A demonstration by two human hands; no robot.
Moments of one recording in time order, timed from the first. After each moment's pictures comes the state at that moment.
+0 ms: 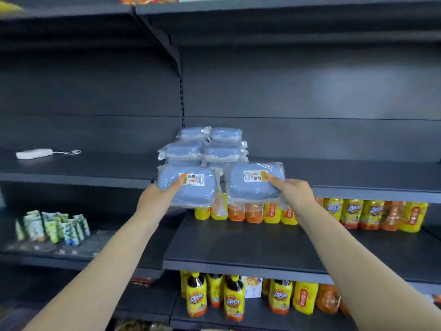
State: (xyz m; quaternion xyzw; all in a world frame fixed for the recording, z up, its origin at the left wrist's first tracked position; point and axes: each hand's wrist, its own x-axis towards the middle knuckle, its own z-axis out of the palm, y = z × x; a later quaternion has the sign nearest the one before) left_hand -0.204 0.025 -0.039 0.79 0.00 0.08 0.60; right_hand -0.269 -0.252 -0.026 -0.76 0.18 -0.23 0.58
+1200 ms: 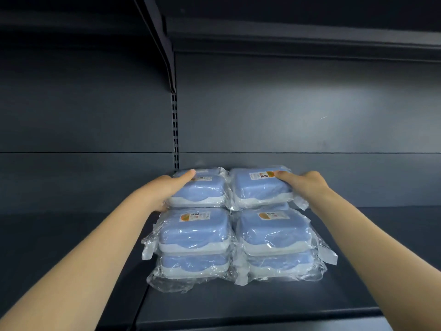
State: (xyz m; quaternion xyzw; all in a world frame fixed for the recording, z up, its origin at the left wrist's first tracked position) left_hand 0.186 0.008 0.064 0.86 -0.09 -0.08 0.50; right_hand 0.073 -0.263 0.061 -0.79 0.27 -0.28 0.47
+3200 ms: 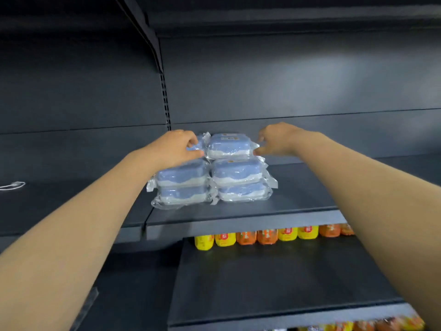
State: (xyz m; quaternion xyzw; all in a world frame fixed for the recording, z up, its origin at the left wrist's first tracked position) left_hand 0.031 0.007 0.086 0.91 -0.36 0.18 0.13; right_hand -0.047 -0.231 0.098 -0.99 0.08 -0.13 -0.04
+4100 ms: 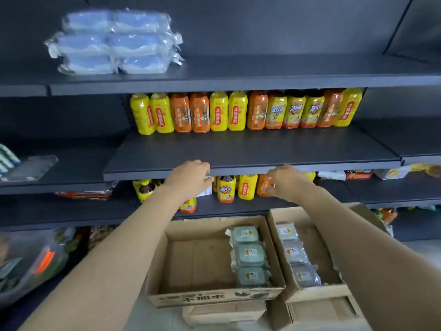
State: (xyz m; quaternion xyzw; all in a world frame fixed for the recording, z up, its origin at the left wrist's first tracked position) left_hand -0.305 -0.178 -0.181 0.94 -0.33 0.01 0.07; right_hand -0.400 -0.410 -0.192 -0.99 0.10 0.05 0.01
